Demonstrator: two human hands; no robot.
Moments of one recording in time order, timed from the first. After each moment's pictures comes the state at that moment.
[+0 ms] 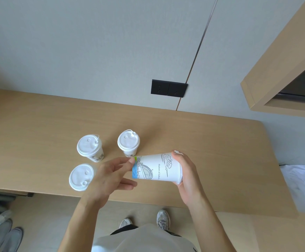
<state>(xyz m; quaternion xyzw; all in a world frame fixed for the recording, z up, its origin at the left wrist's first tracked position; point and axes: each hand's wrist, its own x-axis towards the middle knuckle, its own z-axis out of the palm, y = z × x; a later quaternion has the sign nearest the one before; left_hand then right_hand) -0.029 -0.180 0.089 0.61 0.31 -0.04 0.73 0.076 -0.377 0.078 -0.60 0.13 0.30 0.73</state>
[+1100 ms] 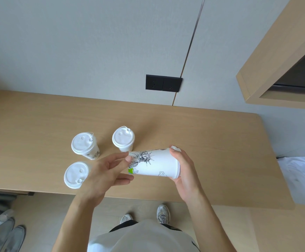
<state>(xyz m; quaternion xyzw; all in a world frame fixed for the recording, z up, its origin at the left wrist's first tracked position) -0.028 -0.189 0.096 0.60 0.29 -0.02 0.74 0.078 -0.391 0.074 -0.58 0.13 0.30 0.74</state>
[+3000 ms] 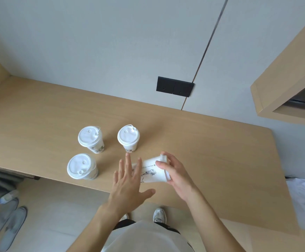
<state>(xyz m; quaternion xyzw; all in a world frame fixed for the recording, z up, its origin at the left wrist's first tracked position) -0.025 -0.257 0.047 0.93 0.22 -0.18 0.25 0.102 -0.392 0.030 -0.67 -0.01 0.44 0.60</state>
